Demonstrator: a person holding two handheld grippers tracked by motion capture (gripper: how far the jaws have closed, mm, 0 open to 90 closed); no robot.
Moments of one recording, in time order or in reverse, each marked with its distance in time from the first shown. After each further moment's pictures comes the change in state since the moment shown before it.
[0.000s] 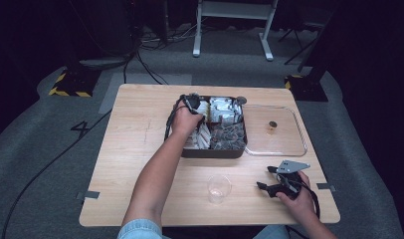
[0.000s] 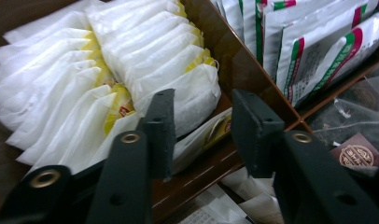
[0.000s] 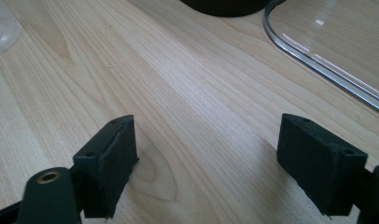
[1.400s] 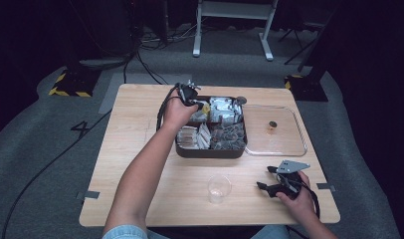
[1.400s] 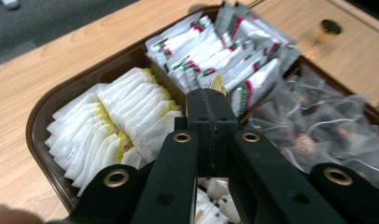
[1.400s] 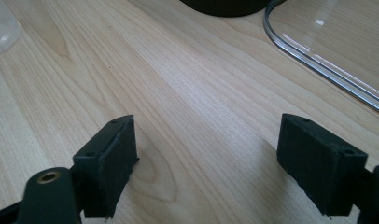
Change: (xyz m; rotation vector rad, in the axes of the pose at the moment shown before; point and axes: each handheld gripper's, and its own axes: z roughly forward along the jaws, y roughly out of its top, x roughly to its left) left arm -0.005 0.016 -0.079 -0.163 -0.109 0.146; right arm 0.000 0.000 0.000 0.001 0.000 0.000
